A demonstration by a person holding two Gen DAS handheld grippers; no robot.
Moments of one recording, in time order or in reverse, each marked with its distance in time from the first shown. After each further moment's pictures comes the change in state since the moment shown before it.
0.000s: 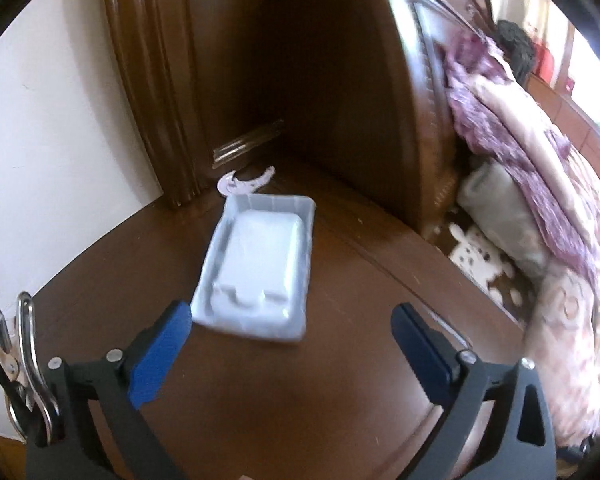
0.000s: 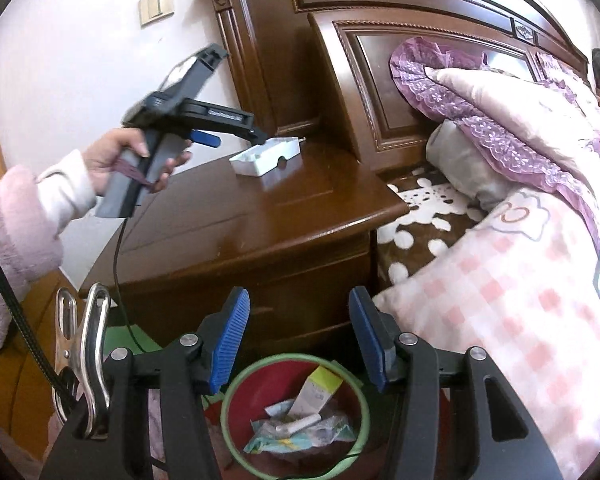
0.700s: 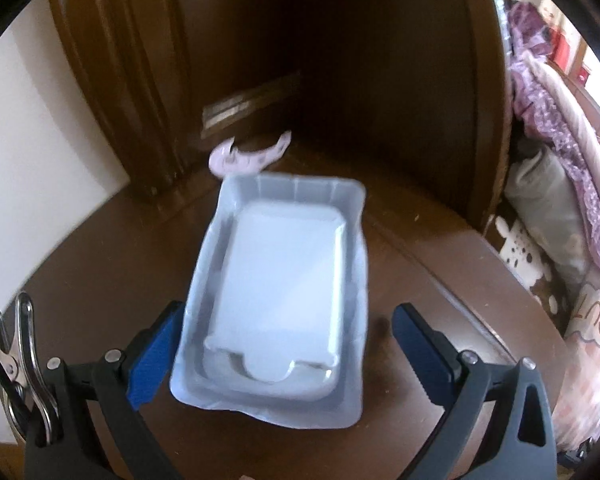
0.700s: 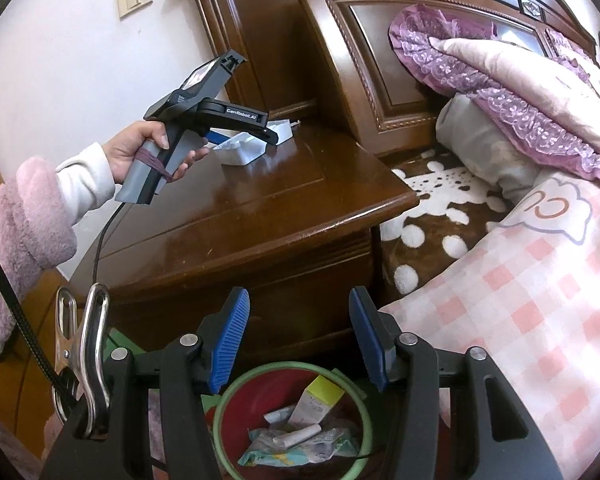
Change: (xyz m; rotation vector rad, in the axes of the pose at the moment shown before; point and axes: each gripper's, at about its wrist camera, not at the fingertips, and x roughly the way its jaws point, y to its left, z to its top) left arm 0.078 0.015 0.011 -0.006 0.142 0.008; right arm 0.049 -0.024 0.005 0.025 0.052 0.033
